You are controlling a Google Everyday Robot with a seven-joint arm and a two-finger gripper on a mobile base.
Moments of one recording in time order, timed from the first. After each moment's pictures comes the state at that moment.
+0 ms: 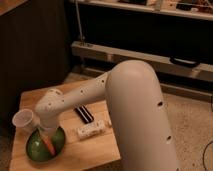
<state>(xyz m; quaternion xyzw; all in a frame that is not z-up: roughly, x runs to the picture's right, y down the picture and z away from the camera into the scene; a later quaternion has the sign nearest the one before) -0.294 0.244 0.740 -0.42 -0.03 0.30 0.86</state>
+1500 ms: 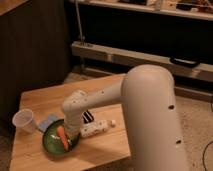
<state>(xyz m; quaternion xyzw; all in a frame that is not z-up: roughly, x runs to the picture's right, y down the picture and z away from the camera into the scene) -0.178 0.253 0.788 -0.42 0.07 0.38 0.82</state>
